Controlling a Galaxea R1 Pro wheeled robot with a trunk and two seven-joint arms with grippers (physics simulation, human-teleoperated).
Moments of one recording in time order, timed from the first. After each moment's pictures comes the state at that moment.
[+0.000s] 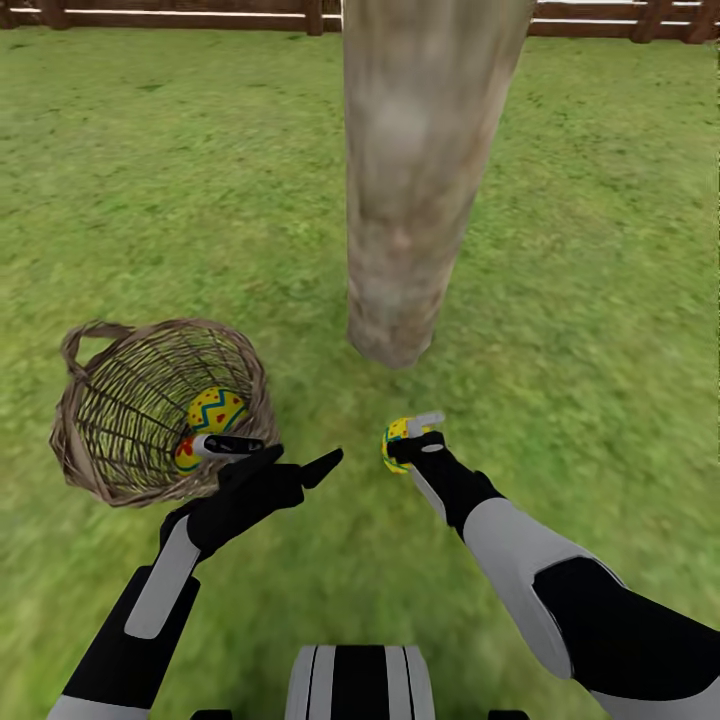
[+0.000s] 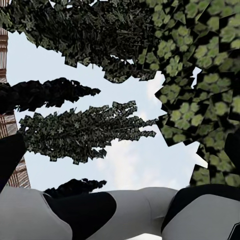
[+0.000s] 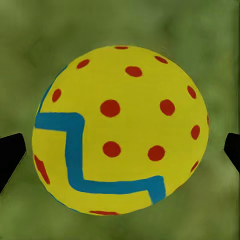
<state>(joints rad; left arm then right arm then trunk) -0.44 0.02 -0.12 -1.47 1.12 0.98 -1.13 -1.06 0.17 0.24 -0.33 0.01 0.23 -0.16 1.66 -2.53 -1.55</state>
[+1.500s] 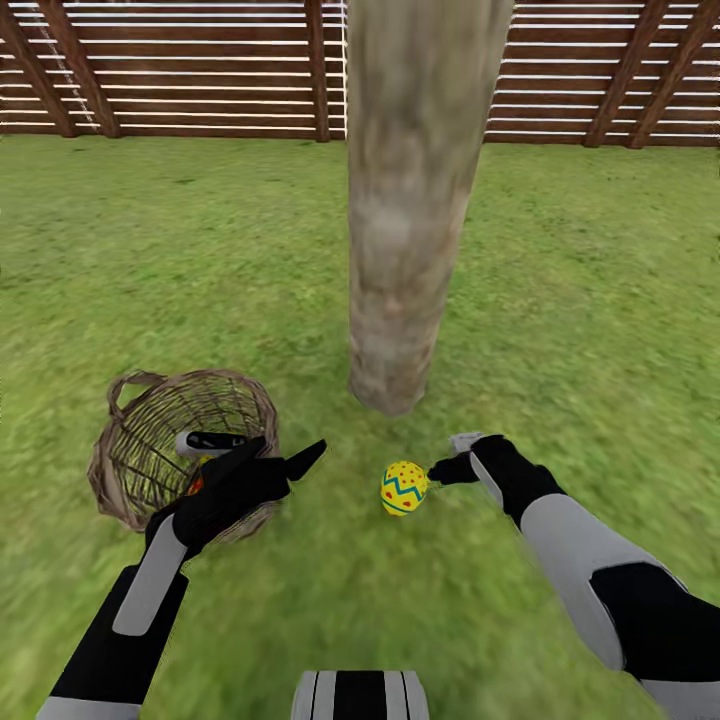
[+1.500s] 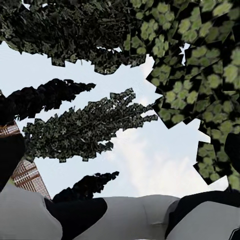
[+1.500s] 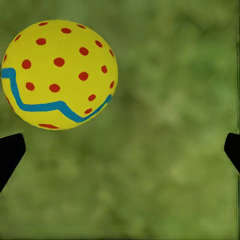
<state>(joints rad) -0.44 0.03 -0.06 -1.47 1.12 0.98 -1.13 -1.05 -0.02 0.17 -0.43 0.00 0.68 0.17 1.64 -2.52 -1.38</state>
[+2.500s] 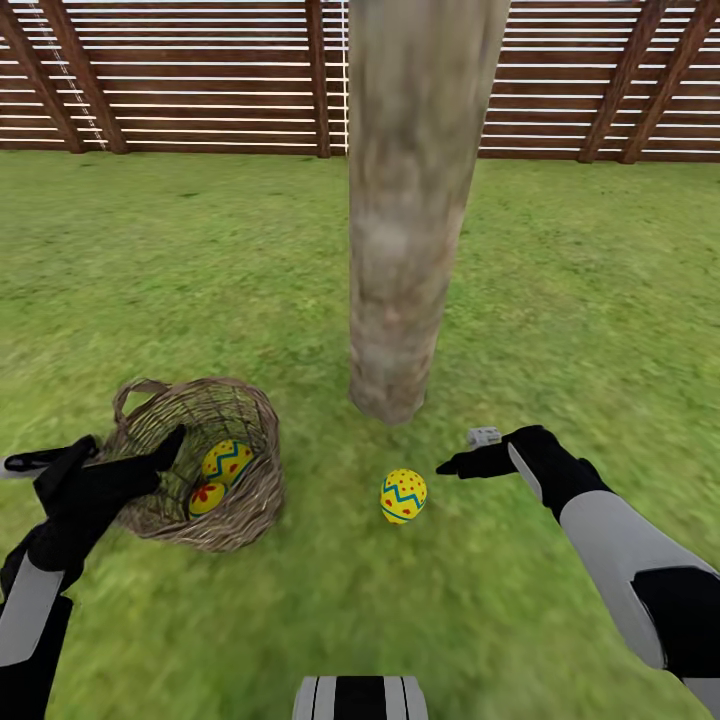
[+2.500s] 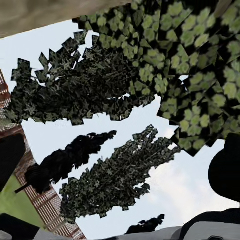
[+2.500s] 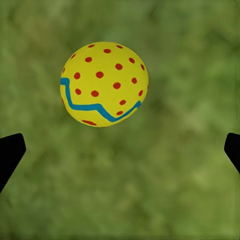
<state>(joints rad) -0.37 0.16 0.34 -1.47 1.11 0.99 -1.33 -1.05 -0.15 0.17 -0.50 0.00 0.74 0.53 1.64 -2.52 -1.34</state>
